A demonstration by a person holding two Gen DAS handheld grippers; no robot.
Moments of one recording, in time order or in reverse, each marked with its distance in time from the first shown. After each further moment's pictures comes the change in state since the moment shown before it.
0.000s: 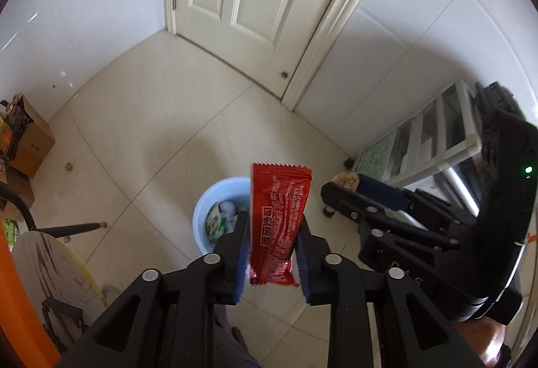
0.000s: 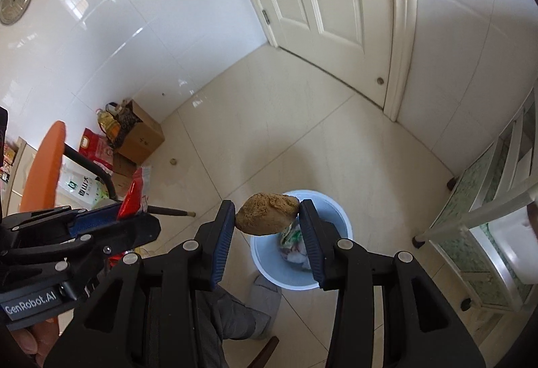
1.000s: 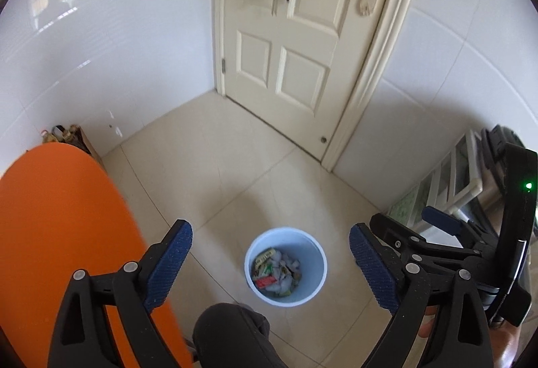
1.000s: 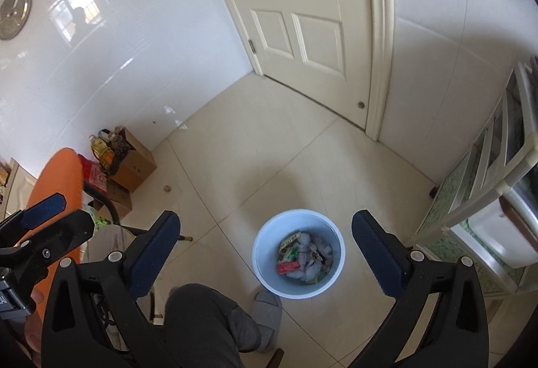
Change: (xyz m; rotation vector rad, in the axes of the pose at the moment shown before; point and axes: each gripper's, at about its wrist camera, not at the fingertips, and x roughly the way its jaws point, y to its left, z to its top) left arm -0.121 -0.036 -0.039 -0.047 -0.328 0.173; right arm -0.077 0.050 0.002 0.009 -0.169 -0.078
